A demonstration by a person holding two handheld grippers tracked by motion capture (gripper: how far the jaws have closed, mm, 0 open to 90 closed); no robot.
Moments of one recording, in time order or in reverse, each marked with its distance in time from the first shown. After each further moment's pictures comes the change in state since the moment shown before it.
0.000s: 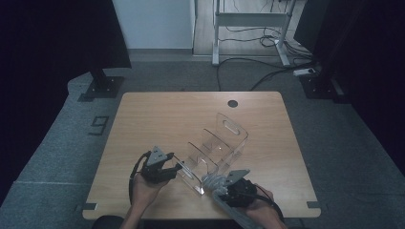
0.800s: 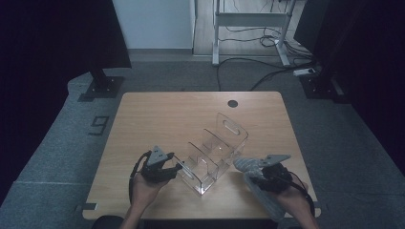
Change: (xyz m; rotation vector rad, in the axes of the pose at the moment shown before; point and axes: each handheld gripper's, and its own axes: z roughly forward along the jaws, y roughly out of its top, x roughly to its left) left arm 0.000 0.001 0.000 0.003 -0.005 0.008; right arm -0.071 -0.036 -0.064 -0.032 -0.161 0.181
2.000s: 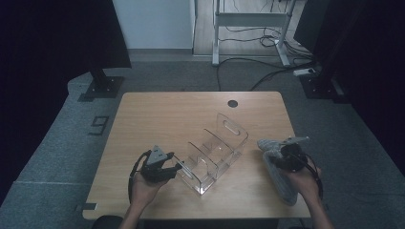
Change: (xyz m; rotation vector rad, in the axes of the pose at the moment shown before) left arm 0.003 0.001 0.000 0.005 -0.009 0.012; right arm -0.088 -0.012 0.018 -0.002 -0.170 0.205
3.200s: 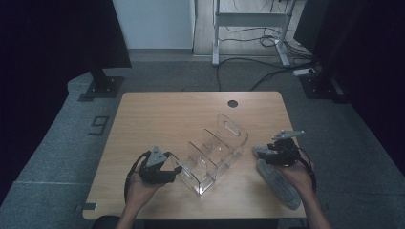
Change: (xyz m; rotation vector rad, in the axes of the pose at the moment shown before) left arm -0.003 0.001 -0.010 0.033 0.000 0.067; right arm 0.016 0.031 -0.007 -0.116 0.115 -0.057
